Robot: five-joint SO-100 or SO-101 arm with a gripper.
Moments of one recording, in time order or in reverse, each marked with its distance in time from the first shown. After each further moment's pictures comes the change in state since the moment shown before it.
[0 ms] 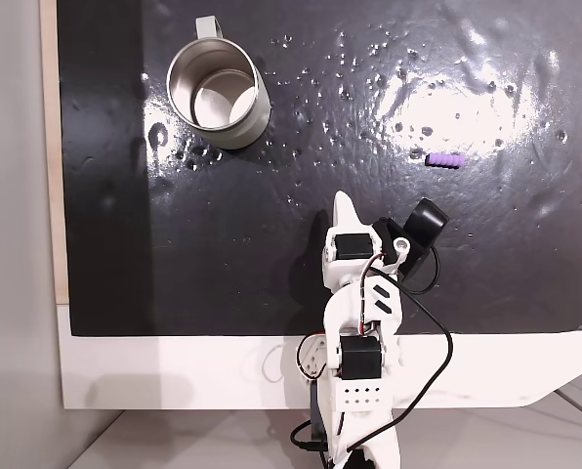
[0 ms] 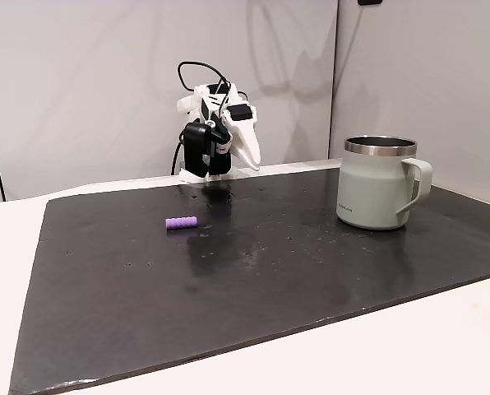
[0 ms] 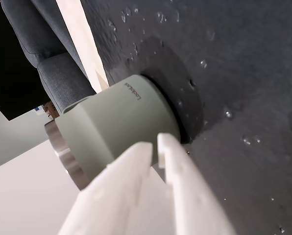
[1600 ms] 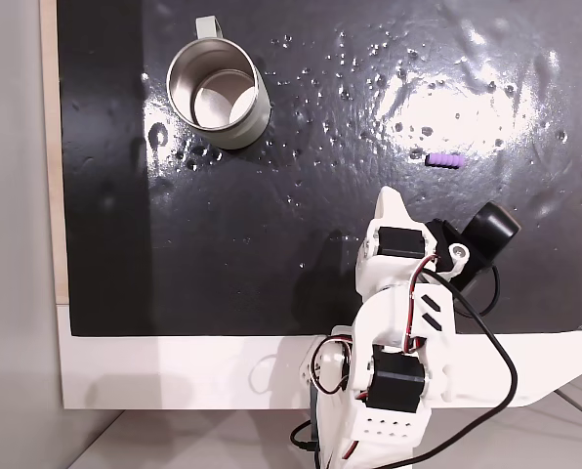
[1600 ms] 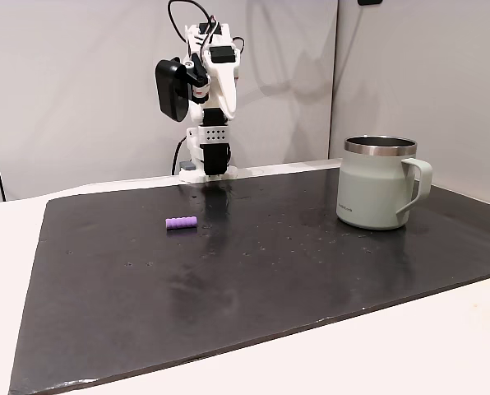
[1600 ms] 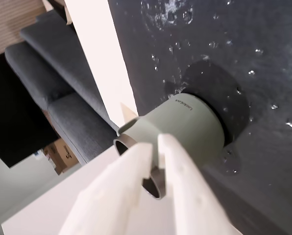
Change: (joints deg) arm 9.5 -33.5 -48.4 20.0 -2.9
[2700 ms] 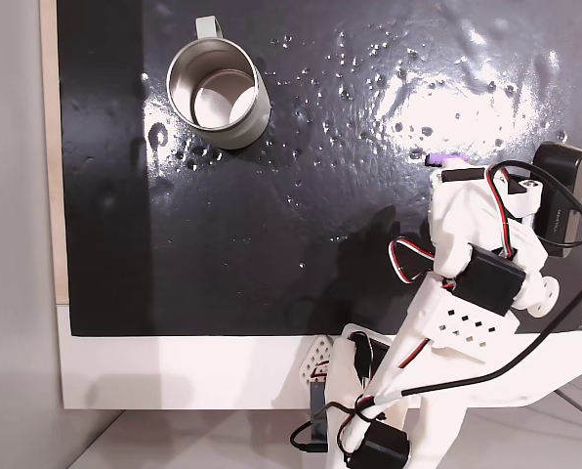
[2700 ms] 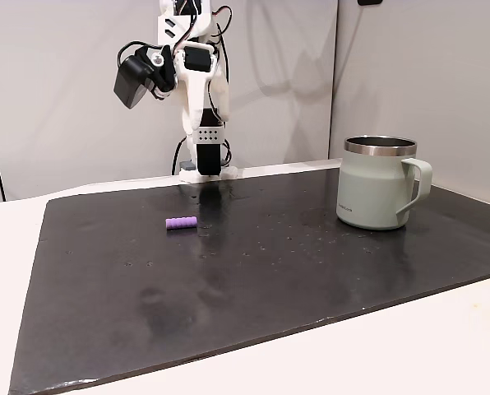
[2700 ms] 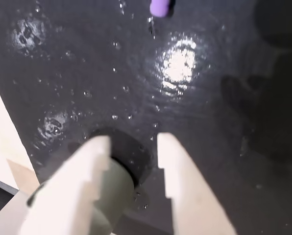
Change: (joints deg) arm 14.6 -42.6 -32.7 15.4 -28.9
